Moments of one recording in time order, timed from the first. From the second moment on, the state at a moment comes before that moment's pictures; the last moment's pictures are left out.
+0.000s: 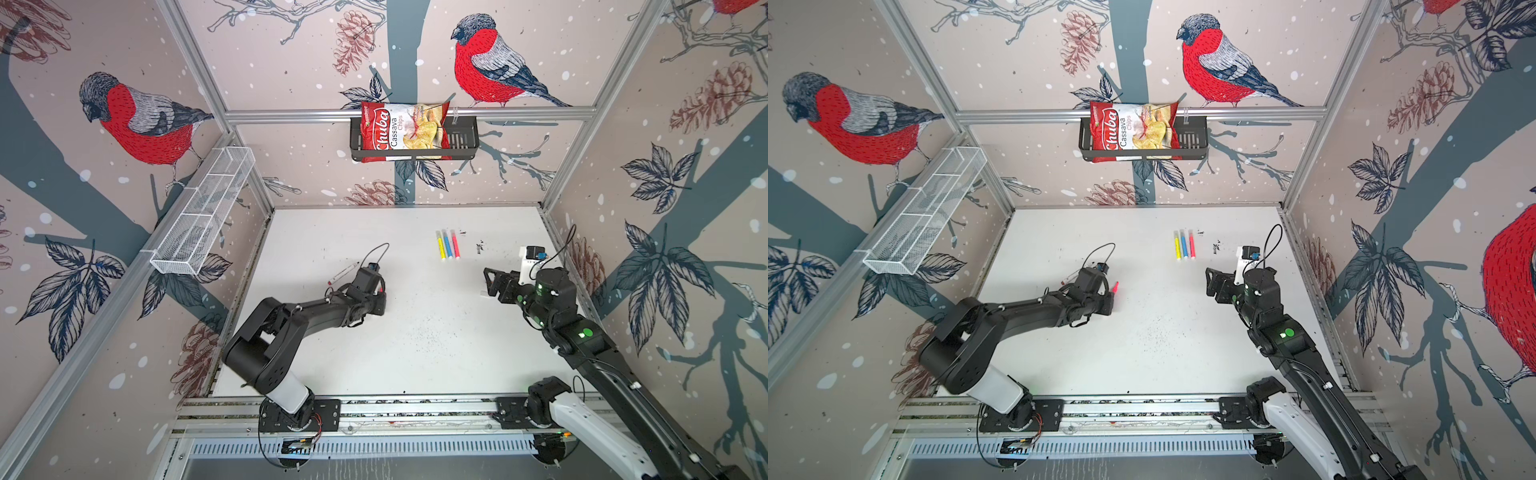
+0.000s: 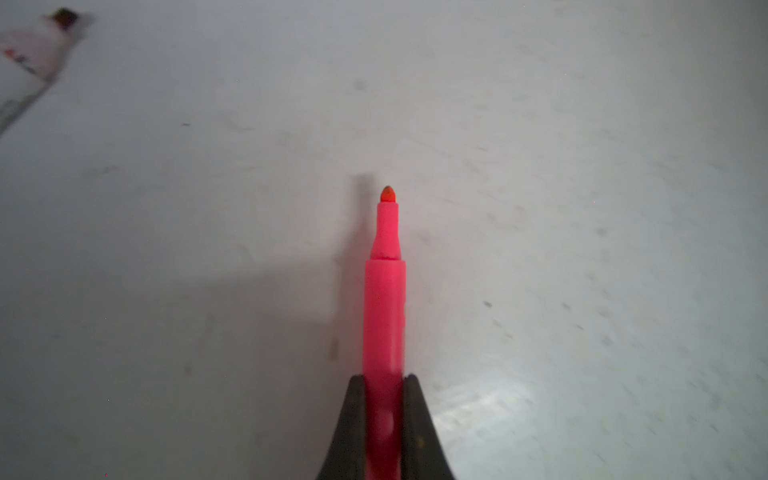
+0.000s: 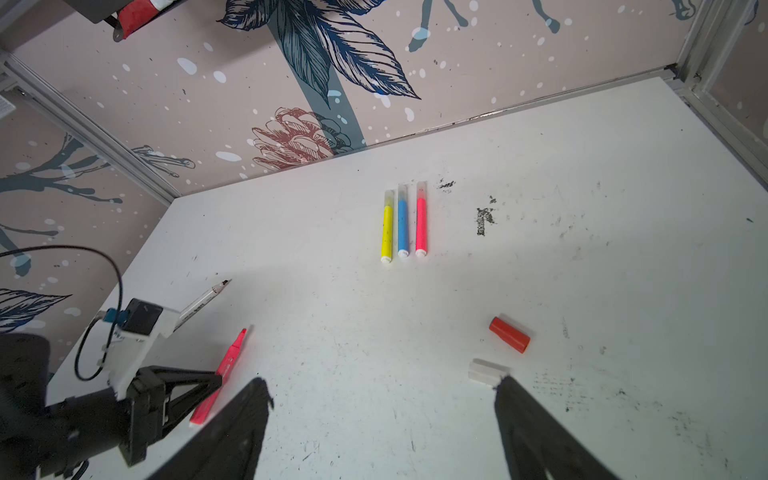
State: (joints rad) left arm -0.63 1.51 0.67 -0.03 0.03 -0.32; right arm 0.41 0.72 0.68 -0.37 0.05 0.37
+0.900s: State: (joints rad) left arm -0.77 1.04 0.44 0.40 0.23 -0.44; right arm 0.66 0.84 0.53 0.03 -0.46 0.50
